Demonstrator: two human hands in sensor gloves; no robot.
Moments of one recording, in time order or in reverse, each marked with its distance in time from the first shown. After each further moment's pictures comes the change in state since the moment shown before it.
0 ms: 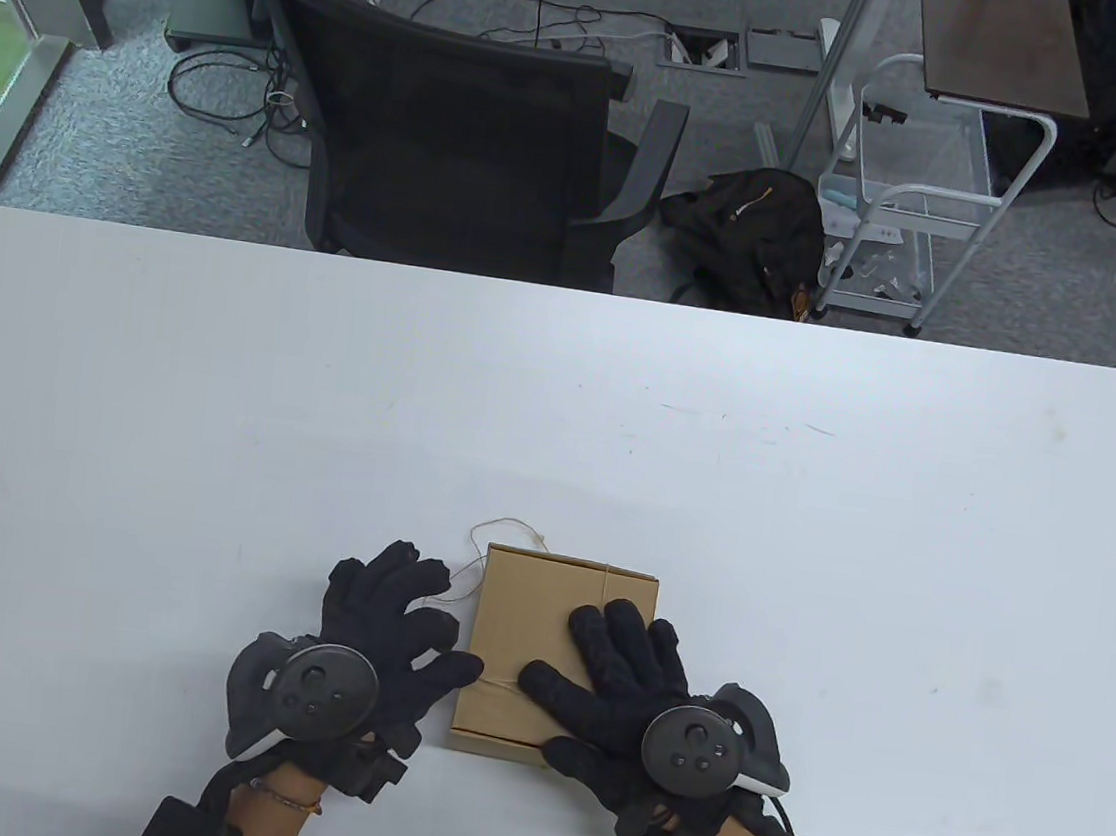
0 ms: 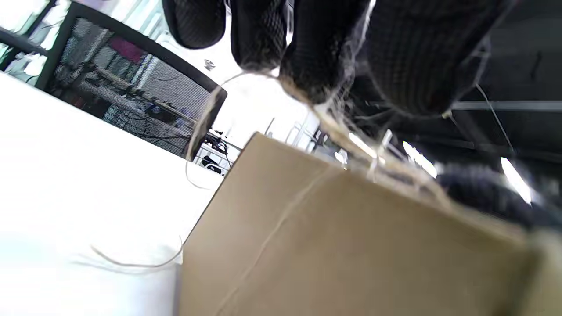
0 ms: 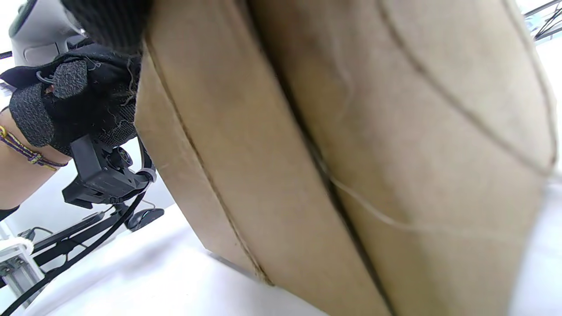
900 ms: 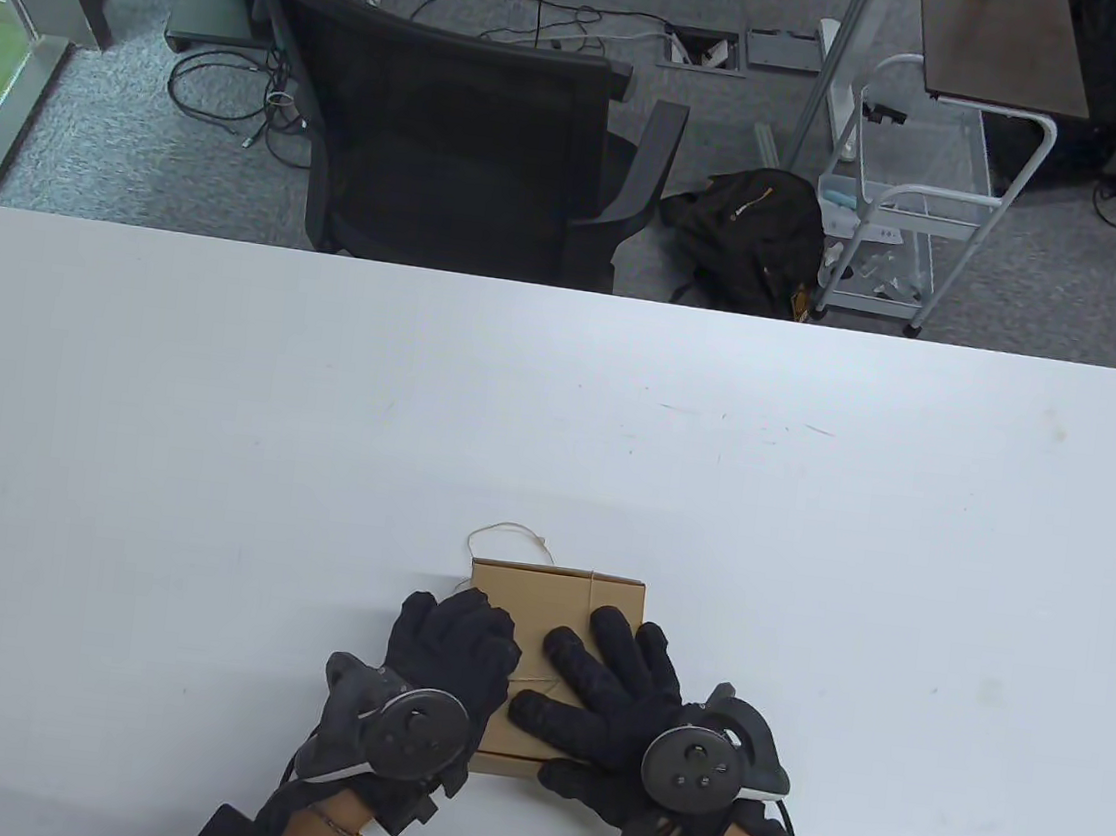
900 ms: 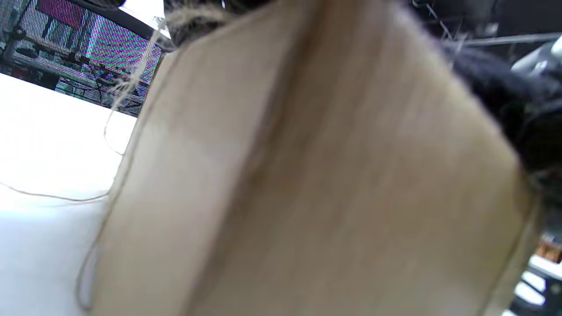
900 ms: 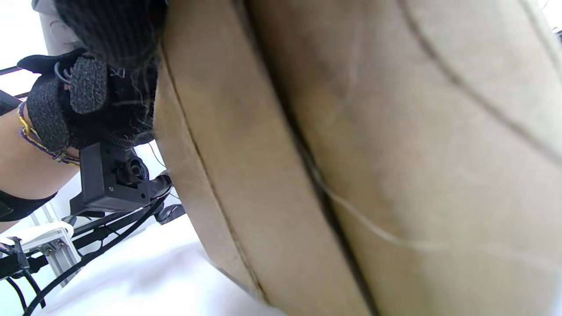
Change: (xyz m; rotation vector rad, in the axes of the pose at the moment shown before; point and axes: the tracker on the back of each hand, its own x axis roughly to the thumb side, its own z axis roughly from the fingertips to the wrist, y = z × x) left_hand 0.035 -0.024 -0.004 -0.121 -0.096 -0.004; right_hand 0.007 0.000 0.002 -0.006 -0.110 0.020
